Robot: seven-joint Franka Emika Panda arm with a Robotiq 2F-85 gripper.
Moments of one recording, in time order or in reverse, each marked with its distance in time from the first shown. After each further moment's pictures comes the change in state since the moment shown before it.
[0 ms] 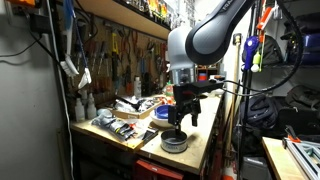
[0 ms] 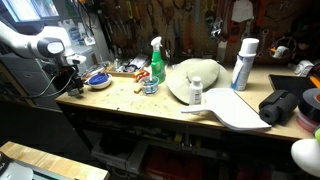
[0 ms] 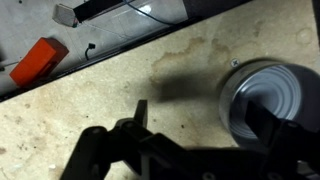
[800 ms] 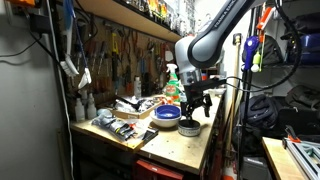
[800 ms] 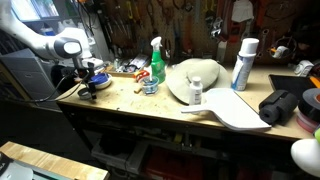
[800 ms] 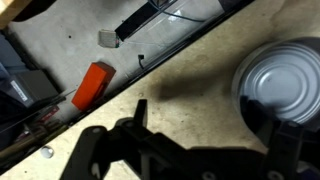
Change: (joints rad) arm -0.082 0.026 -0.148 0.028 -0.137 -0.109 0.120
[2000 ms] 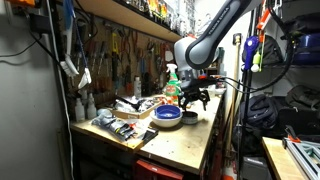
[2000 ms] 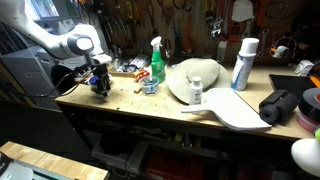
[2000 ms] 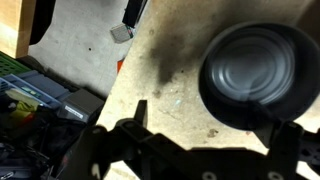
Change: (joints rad) arm -0.036 0.065 -0.074 0.100 -0.135 0.025 0.460
